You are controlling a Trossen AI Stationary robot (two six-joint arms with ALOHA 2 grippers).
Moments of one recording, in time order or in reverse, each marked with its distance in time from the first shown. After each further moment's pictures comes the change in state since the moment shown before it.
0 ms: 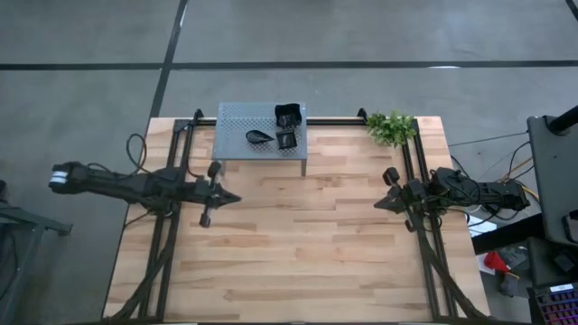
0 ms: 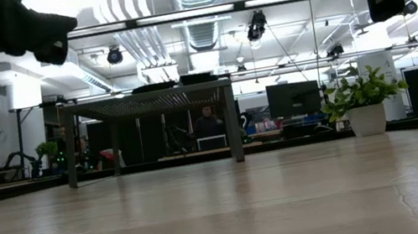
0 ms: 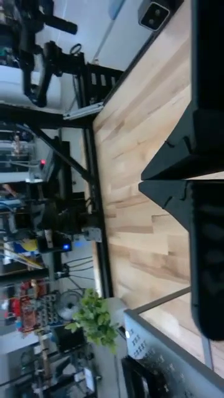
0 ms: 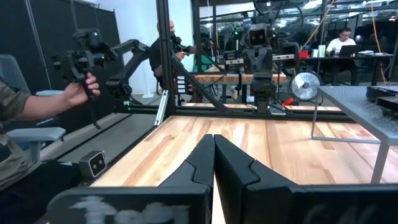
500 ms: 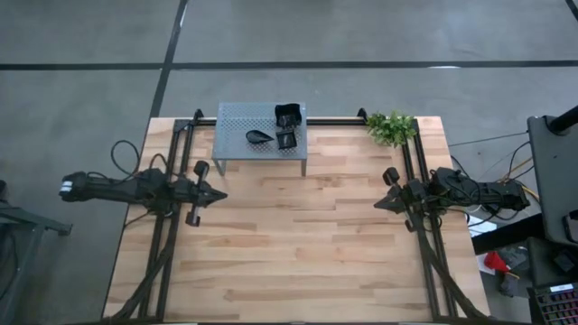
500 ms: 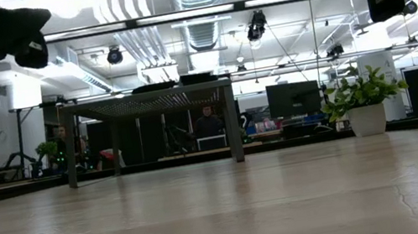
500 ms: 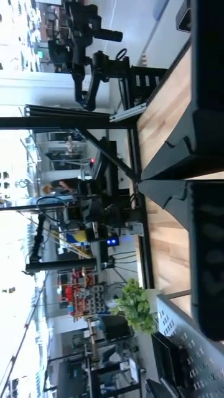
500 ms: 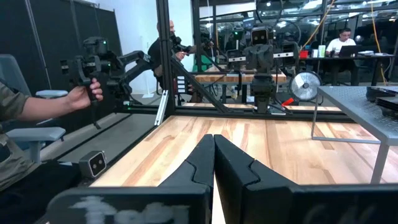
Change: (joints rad) left arm 0.000 -0.245 -0.159 0.045 0.001 -0.008; right arm 0.000 0.000 0.000 0.000 0.000 -0.001
